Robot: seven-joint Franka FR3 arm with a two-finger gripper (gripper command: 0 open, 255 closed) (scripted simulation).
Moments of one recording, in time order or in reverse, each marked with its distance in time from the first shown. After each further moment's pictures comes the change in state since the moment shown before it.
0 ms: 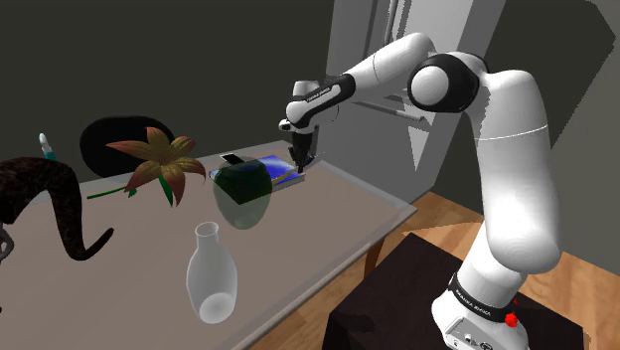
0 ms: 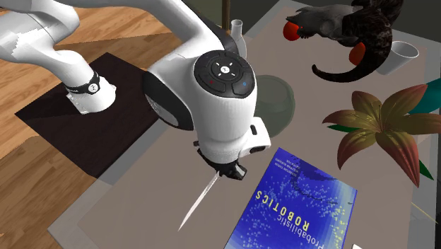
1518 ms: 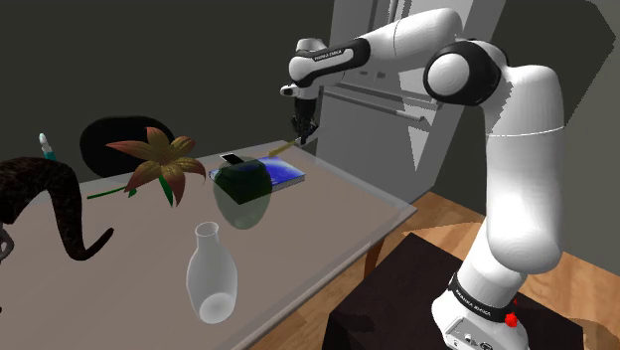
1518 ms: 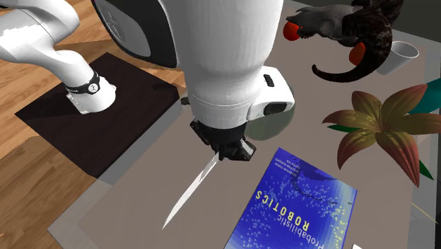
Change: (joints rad) arm 0.003 -0.102 -0.010 0.165 -0.019 -0.265 0.008
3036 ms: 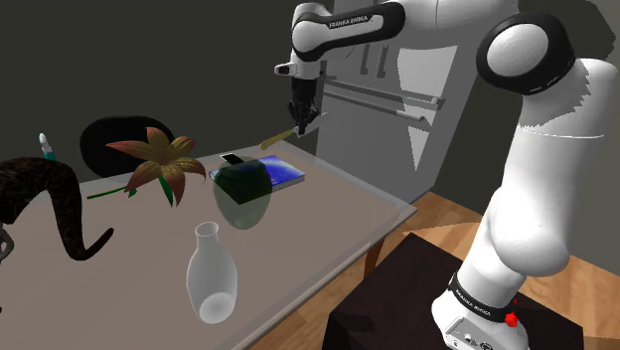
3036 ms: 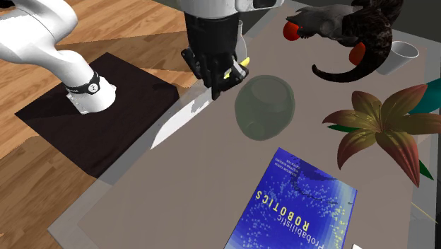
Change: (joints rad) arm 0.108 -0.244 0.043 -0.147 -0.048 -0.096 0.153
